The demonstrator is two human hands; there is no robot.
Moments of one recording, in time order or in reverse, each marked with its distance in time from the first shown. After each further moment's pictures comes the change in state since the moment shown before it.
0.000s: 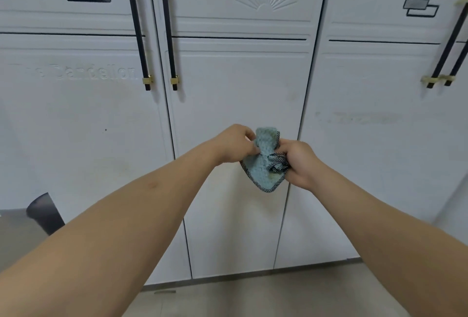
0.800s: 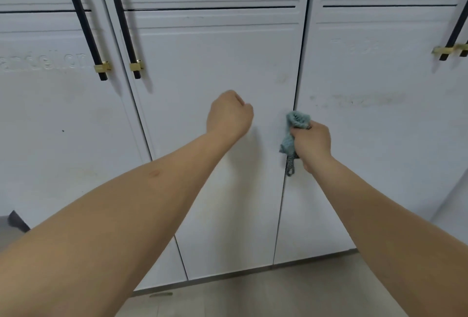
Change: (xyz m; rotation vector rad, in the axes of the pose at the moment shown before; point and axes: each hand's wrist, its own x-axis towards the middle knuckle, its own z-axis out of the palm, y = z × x) left_hand 0.073 0.022 0.032 0.023 0.533 -0.013; right_hand 0.078 0.004 -0.080 -0.332 0.601 -0.287
